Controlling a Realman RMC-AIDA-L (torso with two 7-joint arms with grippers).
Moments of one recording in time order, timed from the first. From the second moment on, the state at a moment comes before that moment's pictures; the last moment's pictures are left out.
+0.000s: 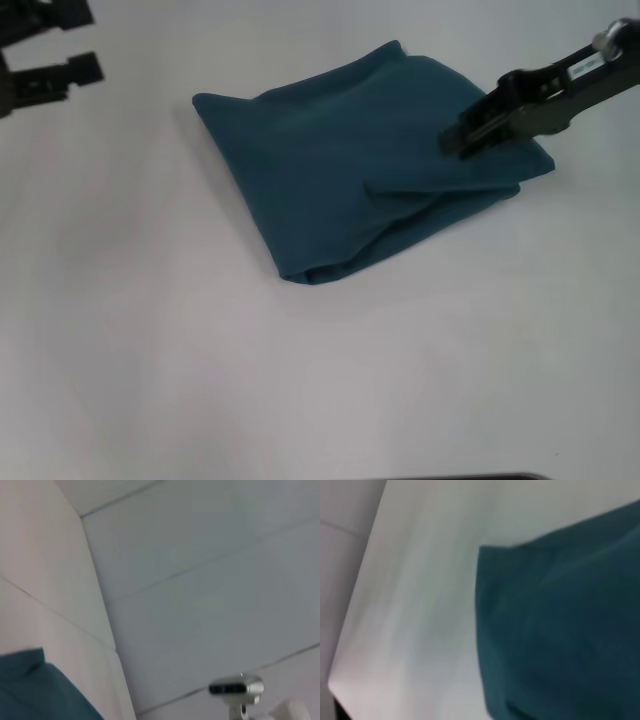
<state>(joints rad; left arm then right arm) -0.46 -1.98 -2.64 -0.84 -1.32 1.88 -2.50 0.88 1.91 -0.73 -0.64 -2.40 -1.72 2.57</state>
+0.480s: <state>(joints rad) -0.45 -1.97 -2.68 -0.84 -1.33 1.88 -2.51 0.87 2.00 -0.73 -0.58 -2.28 -1.63 2.56</state>
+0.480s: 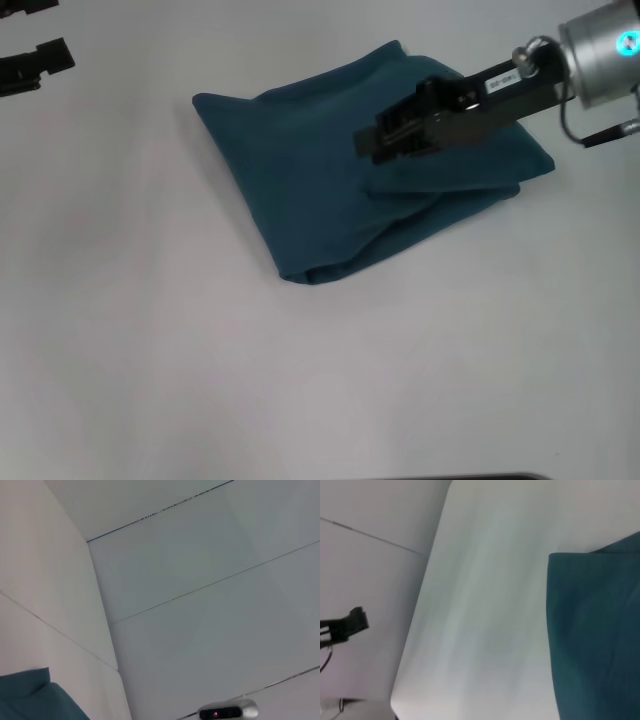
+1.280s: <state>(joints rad) -0.46 -1.97 -2.69 -0.85 -1.33 1.88 -2.52 0.89 2.01 -0.74 -0.51 -2.28 -1.50 2.58</state>
